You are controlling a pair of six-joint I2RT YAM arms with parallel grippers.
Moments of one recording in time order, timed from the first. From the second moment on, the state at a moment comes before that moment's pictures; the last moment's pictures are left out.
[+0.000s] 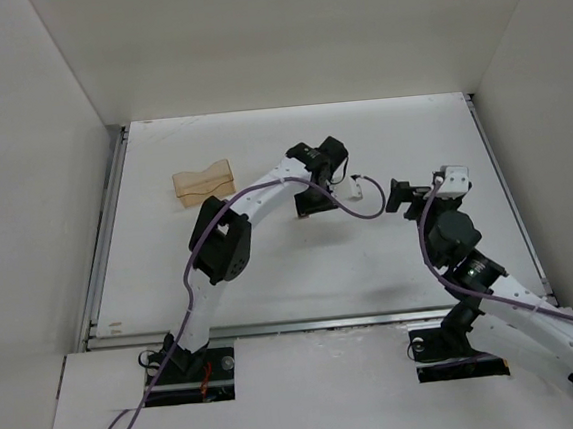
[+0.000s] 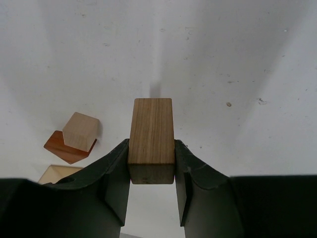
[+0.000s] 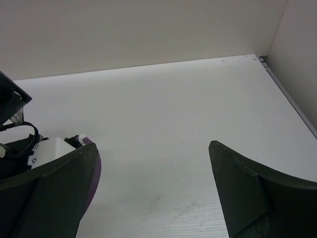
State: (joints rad) left arm -0.79 2.22 1.99 -1.12 -0.07 0.68; right arm 0.66 0.68 0.48 0.26 0.73 0.05
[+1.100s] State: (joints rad) left arm -0.80 2.21 1.88 -1.10 0.03 0.85; right arm 0.66 0.66 0.48 0.19 0.70 0.05
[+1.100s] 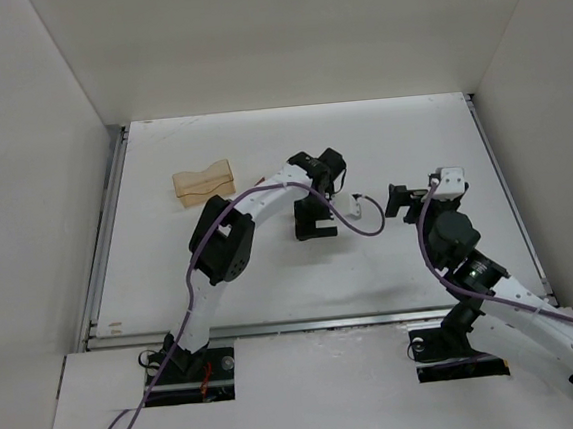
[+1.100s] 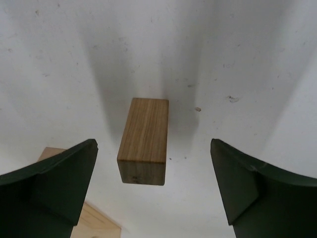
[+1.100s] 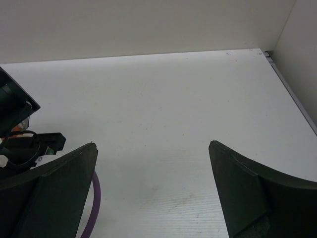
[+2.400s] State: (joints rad) left arm -0.03 1.67 1.64 -0.61 0.26 0.08; right arm 0.62 2.10 1.89 -0.42 -0.09 0.02
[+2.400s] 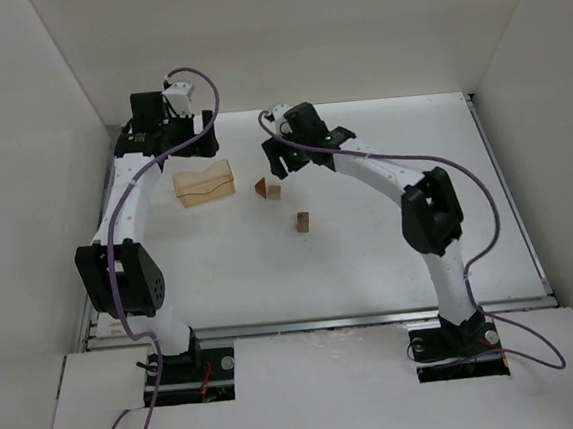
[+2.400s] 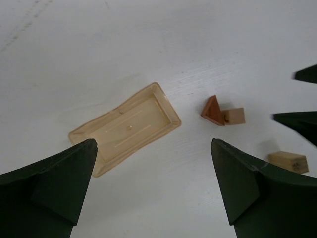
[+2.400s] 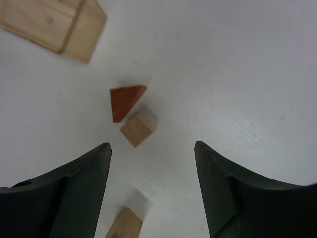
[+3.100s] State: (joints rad) left arm 0.10 1.67 1.70 -0.68 0.53 0.14; right arm 0.69 2.40 2.02 -0.53 -0.06 -0.08
